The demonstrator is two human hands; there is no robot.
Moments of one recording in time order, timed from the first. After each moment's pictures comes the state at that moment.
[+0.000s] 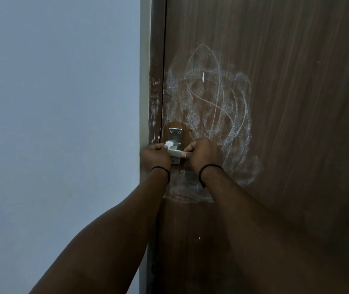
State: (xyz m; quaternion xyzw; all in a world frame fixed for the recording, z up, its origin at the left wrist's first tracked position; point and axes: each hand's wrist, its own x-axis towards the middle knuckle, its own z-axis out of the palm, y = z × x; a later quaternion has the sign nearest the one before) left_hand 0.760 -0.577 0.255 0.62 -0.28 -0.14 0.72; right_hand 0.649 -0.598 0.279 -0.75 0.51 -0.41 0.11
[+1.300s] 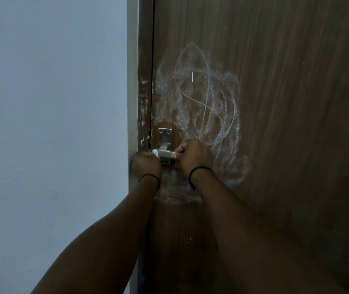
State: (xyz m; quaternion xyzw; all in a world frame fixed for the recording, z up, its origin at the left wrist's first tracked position) left_hand 0.765 -0.594 0.235 0.70 -0.31 -0.07 0.64; right_hand 0.646 -0.598 0.275 -0.75 0.51 -0.41 0.11
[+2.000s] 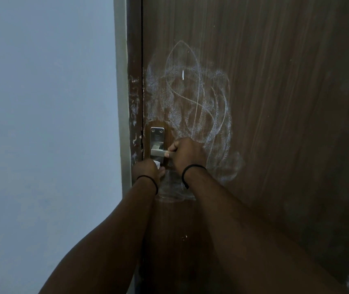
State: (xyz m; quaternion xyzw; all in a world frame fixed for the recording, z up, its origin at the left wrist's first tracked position) left_hand 0.760 -0.620 0.223 0.54 -0.21 -0.42 0.70; right_hand 0.648 -0.596 0.275 -0.74 0.52 -0.41 0.09
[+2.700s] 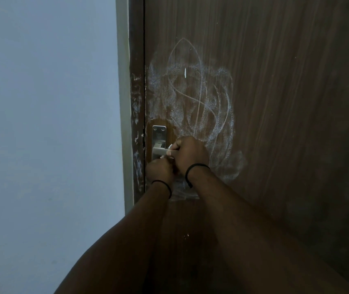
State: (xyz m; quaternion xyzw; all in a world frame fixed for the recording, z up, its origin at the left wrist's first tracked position) left_hand 0.731 -0.611 0.215 0.46 -0.19 -0.40 0.77; right_hand 0.645 -0.600 0.273 -0.75 0.50 -0.42 0.10
